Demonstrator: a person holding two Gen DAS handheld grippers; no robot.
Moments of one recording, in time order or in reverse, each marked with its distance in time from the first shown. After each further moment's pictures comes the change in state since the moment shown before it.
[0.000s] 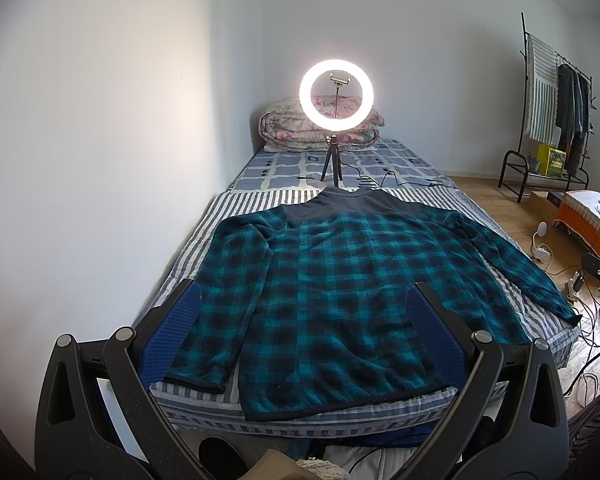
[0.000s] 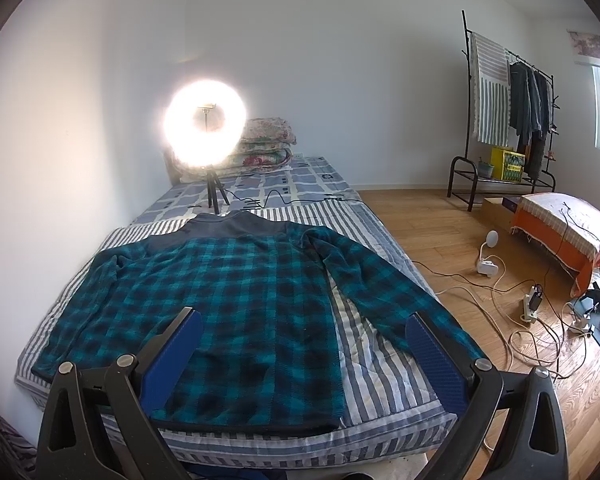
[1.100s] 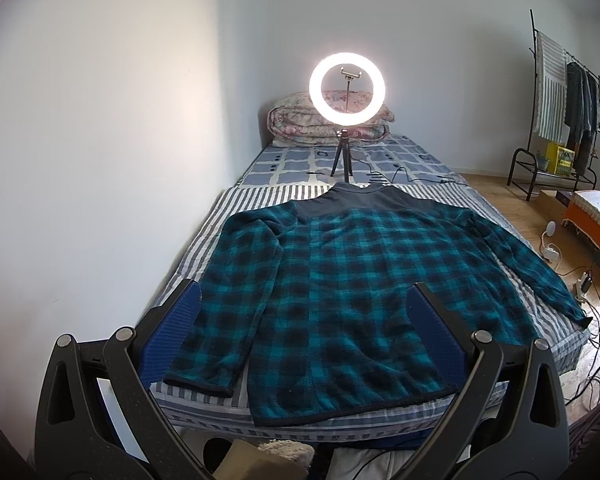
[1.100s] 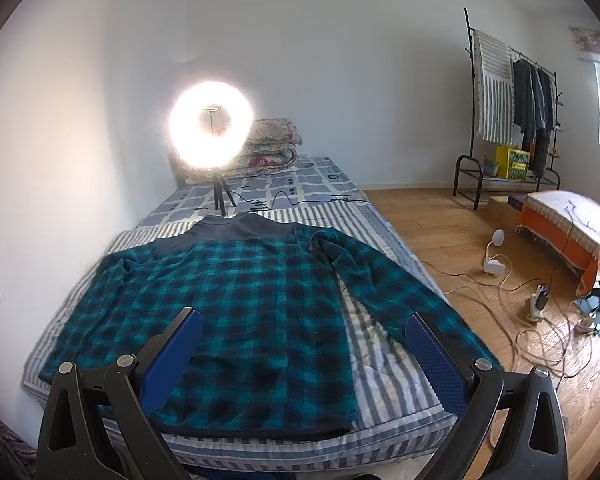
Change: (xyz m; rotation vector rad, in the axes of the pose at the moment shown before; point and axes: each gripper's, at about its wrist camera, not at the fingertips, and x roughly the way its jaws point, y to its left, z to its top) left arm 0.021 0.013 -0.002 -0.004 0.012 0.035; right arm 0.000 0.006 0.005 0.022 0.004 0.038
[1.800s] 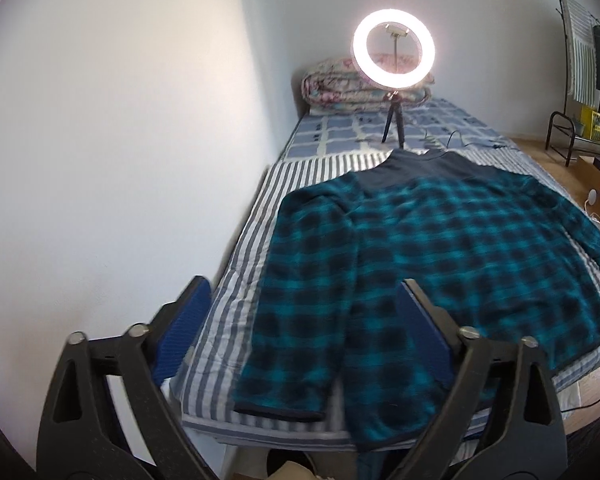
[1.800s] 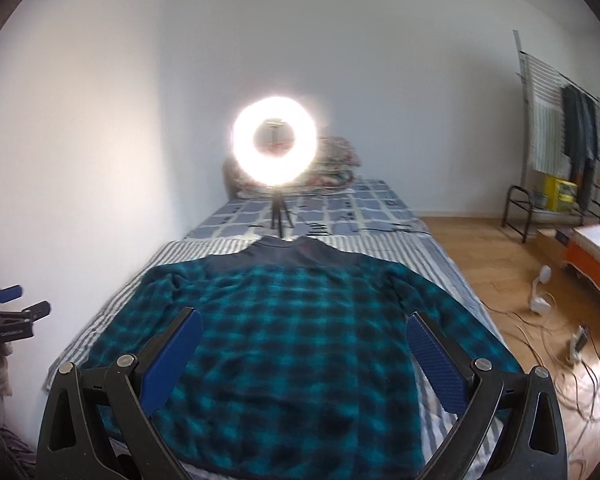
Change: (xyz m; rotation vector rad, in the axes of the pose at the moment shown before) left arm 0.085 0.086 0.001 0.059 0.129 0.116; right arm 0.032 0.076 0.034 -0.110 -0.068 0.174
